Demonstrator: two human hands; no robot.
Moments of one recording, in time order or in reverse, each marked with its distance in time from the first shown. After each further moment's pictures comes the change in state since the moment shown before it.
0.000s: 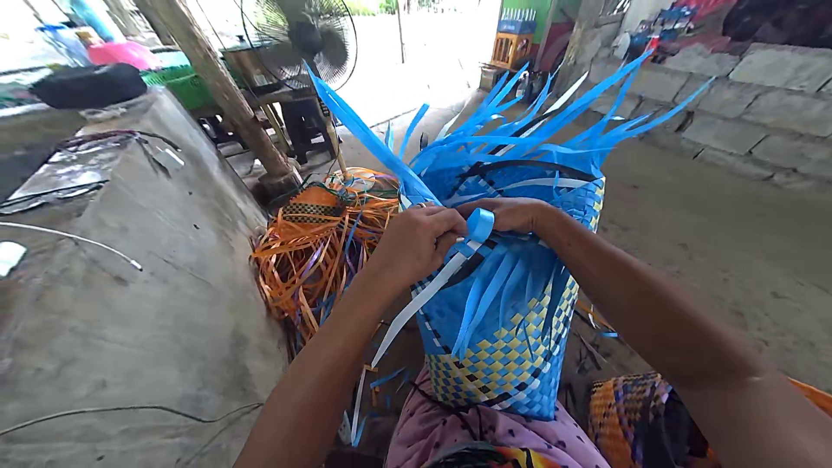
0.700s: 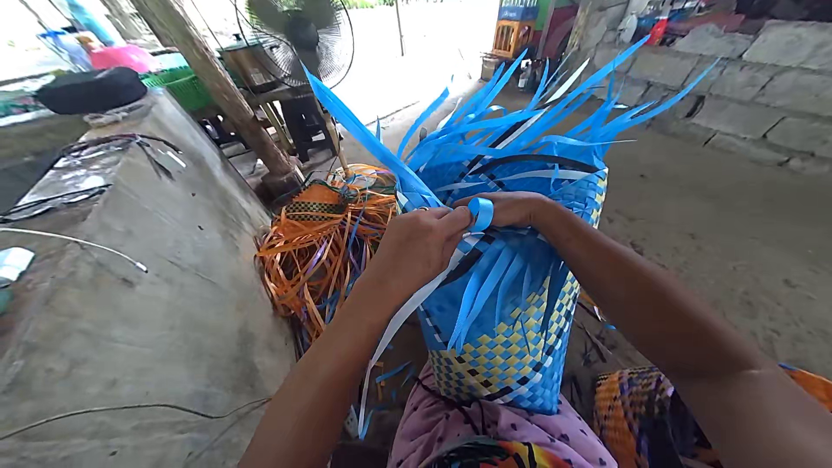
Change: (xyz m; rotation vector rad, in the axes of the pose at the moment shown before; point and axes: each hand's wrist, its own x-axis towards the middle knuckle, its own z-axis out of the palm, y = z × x) left_hand 0.003 0.014 0.003 0.190 -0.047 0.025; right_hand 0.001 0.001 -0.001 -0.057 0.003 0.001
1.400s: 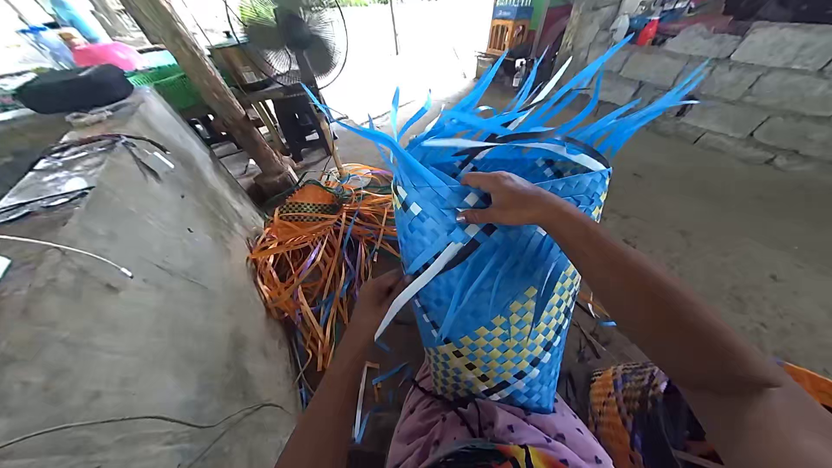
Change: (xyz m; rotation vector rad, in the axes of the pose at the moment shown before) left_hand -0.131 -0.032 0.066 -0.671 0.050 -0.664; right_hand -0.010 0.008 -0.008 -0.526 0.408 -0.154
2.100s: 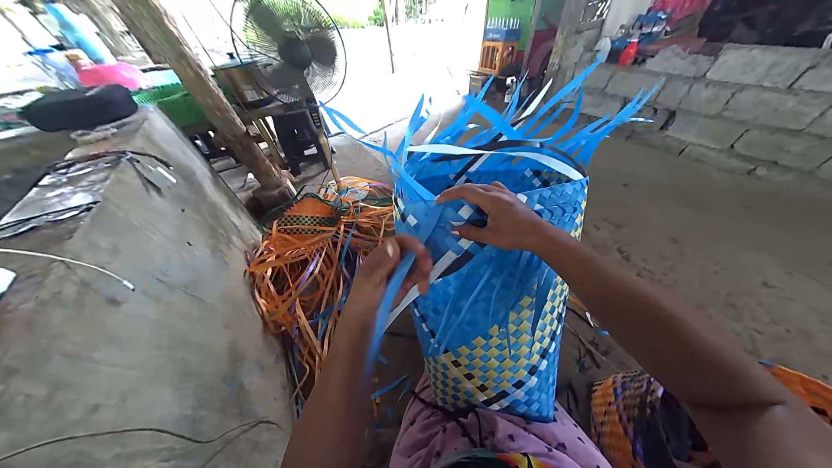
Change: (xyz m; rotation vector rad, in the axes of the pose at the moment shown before) left_hand 0.051 0.056 -0.006 -1.050 -0.383 0.177; right_hand -0.017 -0.020 0.015 -0.100 0.288 -0.259
